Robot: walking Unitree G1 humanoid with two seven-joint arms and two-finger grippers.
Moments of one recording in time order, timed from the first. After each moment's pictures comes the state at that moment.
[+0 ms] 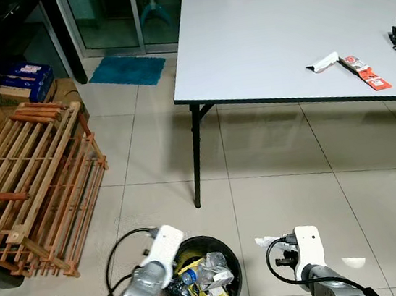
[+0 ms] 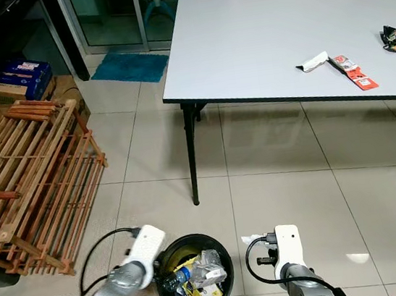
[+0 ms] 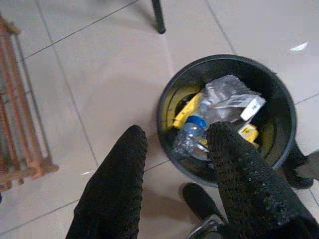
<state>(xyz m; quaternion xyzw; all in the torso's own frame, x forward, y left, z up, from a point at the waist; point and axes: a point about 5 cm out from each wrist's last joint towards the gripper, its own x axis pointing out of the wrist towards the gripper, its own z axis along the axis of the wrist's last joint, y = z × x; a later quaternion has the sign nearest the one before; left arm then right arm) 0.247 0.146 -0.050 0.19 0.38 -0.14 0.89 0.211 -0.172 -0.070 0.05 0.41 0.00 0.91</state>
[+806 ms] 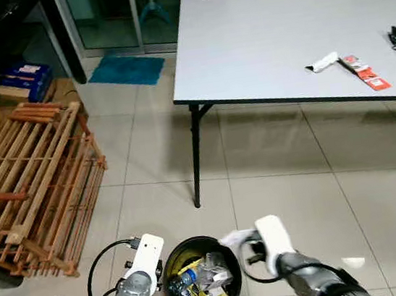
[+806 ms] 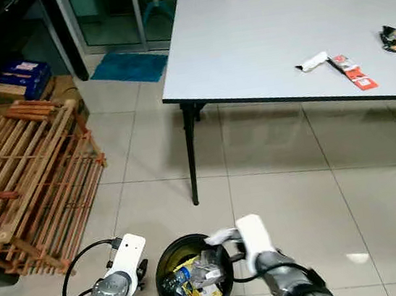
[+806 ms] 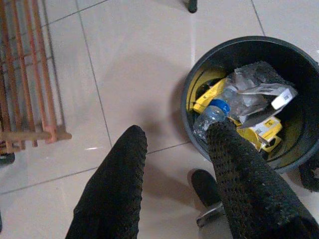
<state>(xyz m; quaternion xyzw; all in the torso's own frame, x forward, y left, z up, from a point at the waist) 0.235 0.172 -0.057 0.17 0.40 -0.07 0.90 0.237 -0.118 -0.053 -0.03 0.38 0.19 0.90</state>
